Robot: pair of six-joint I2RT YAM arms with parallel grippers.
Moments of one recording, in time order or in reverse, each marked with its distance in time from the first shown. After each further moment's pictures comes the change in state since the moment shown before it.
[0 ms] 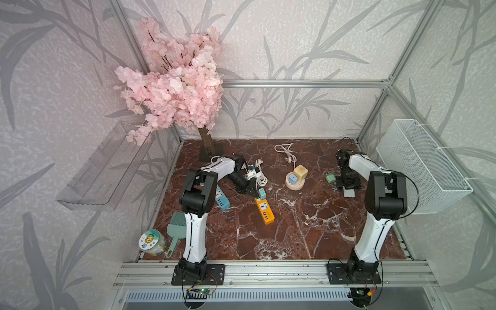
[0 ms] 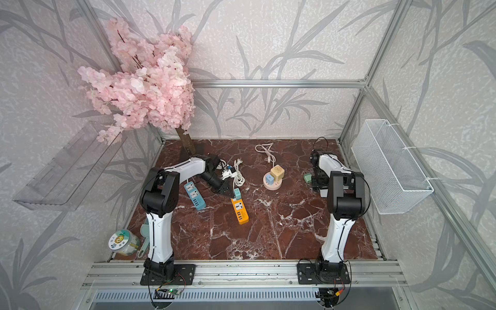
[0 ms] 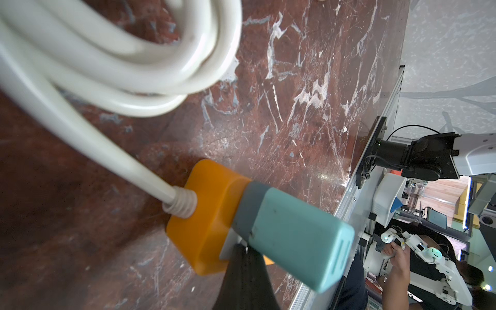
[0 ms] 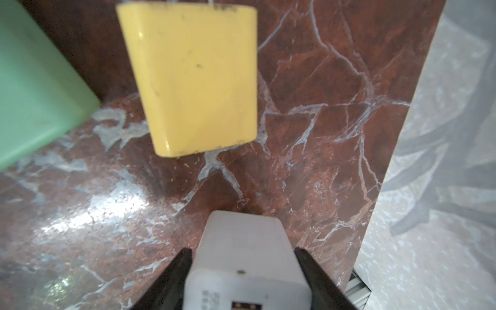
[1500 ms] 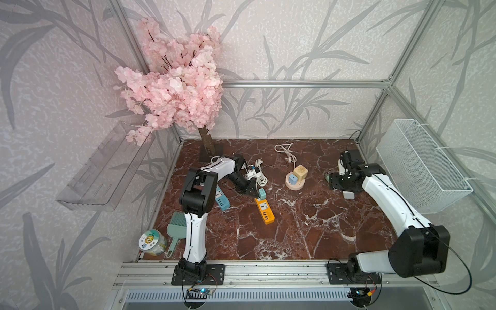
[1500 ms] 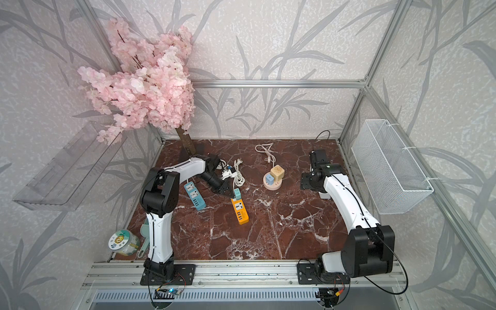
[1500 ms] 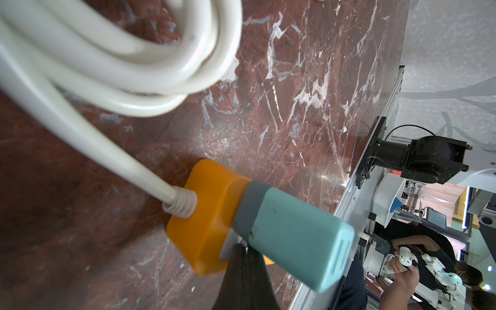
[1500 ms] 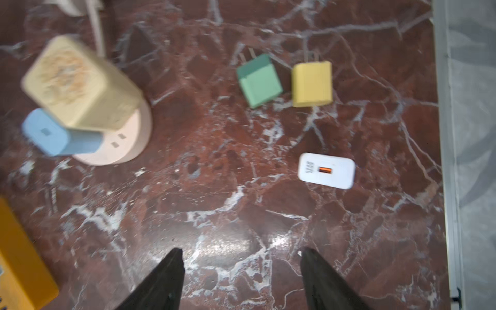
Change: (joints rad) left arm 0.001 0.000 0.000 0.000 0.000 0.000; right arm 0.101 -0.605 -0.295 0.117 -0.267 0.150
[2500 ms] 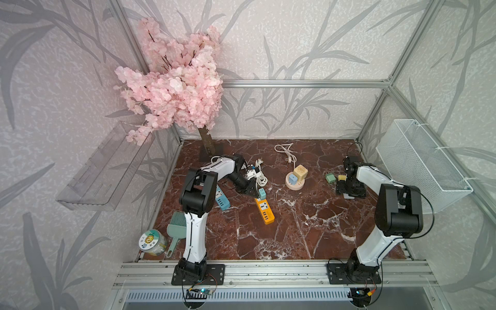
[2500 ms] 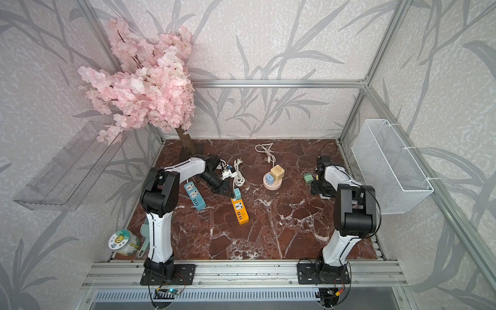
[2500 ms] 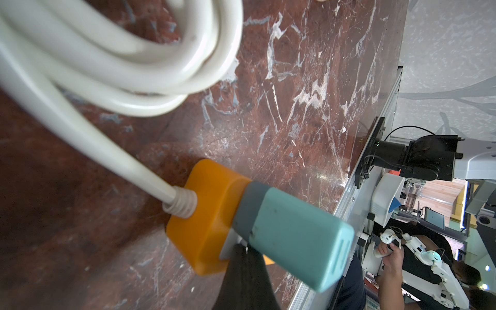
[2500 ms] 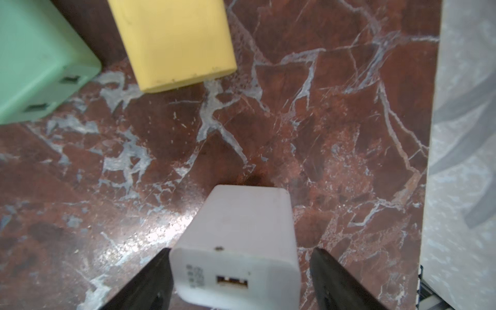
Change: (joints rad) left arm 0.003 0.002 0.000 0.000 0.005 0.000; right arm -0.139 0.378 0.011 0.101 0.163 -0.048
